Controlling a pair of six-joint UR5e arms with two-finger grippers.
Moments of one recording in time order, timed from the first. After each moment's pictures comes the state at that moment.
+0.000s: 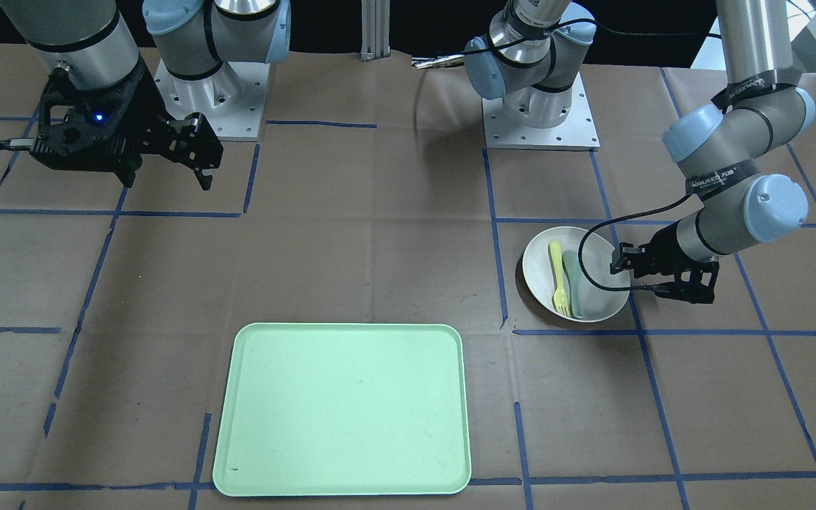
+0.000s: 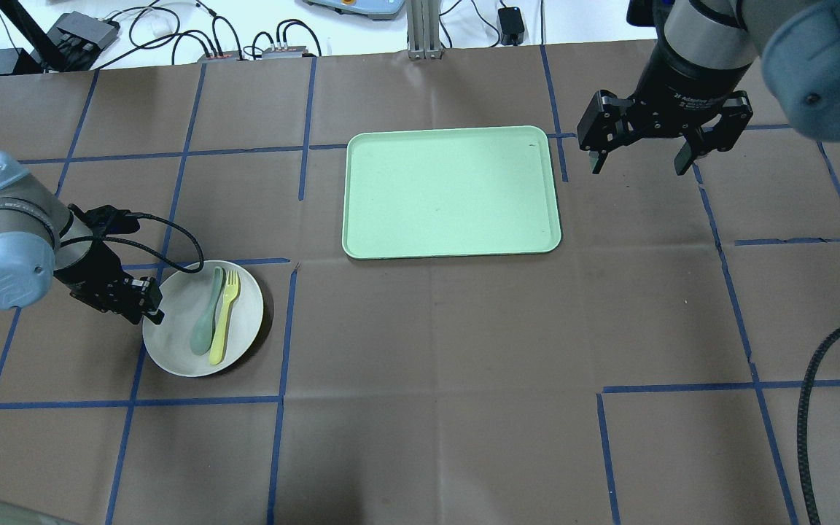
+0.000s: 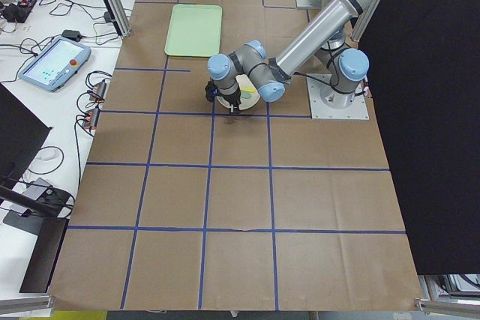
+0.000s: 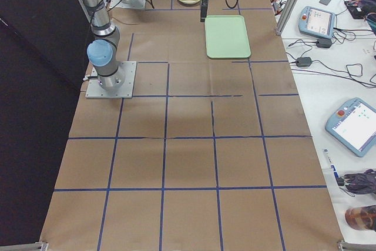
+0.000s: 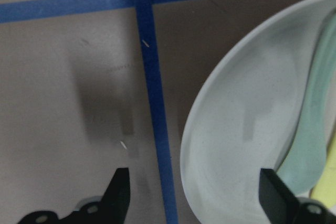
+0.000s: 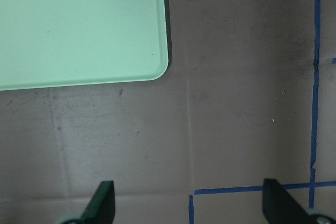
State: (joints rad) left arm -1.07 -1.85 -2.02 -1.10 1.56 0.59; right arm 1.57 -1.54 1.57 -1.59 -1.55 0.08
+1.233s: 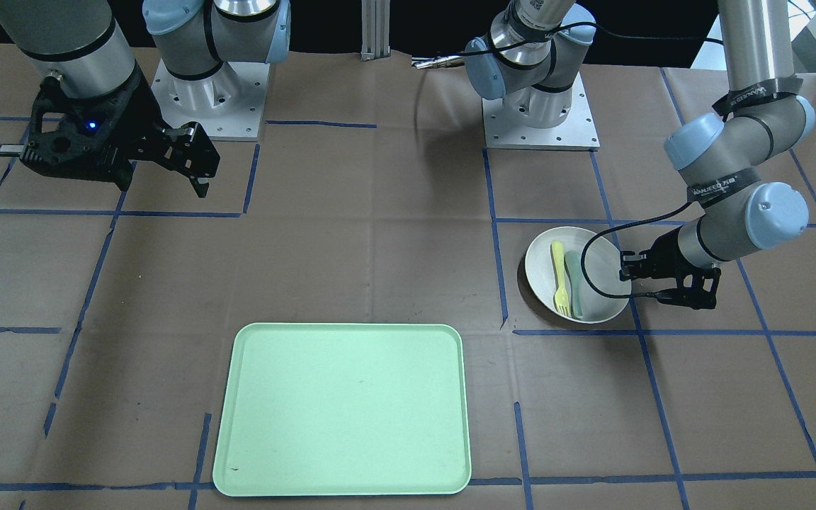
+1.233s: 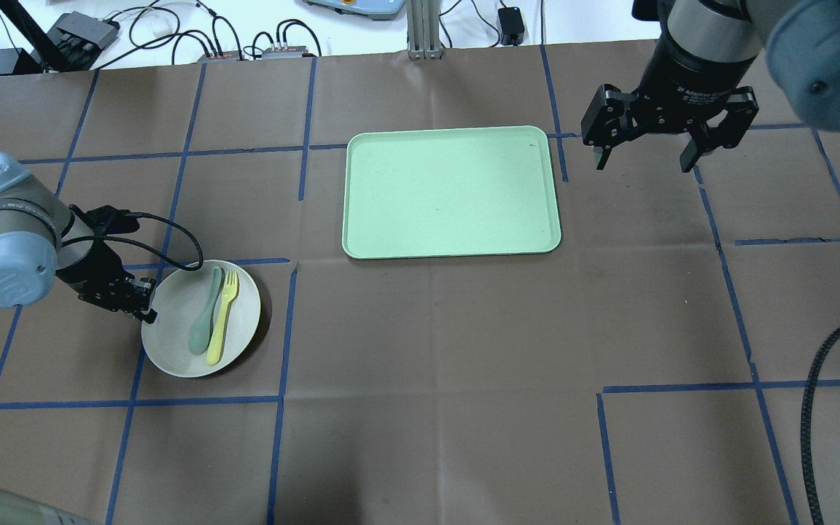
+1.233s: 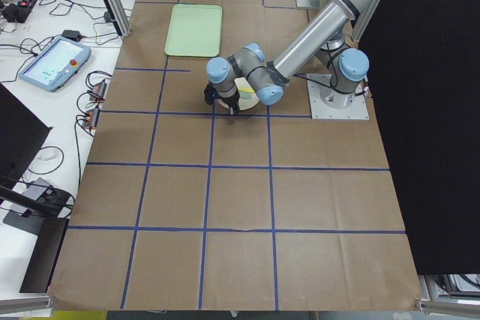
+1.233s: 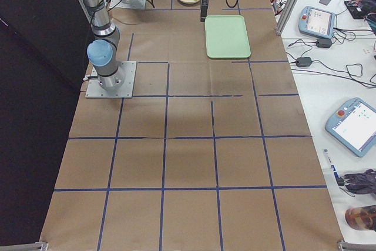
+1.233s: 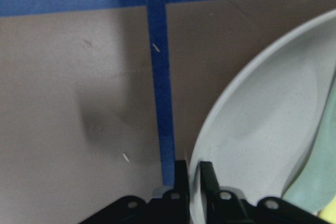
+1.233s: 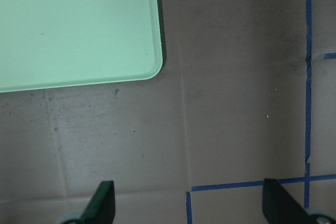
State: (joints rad) left arm -1.06 -1.87 -2.01 -1.09 1.56 0.58; right arm 1.57 -1.55 1.56 -1.57 -1.56 0.08
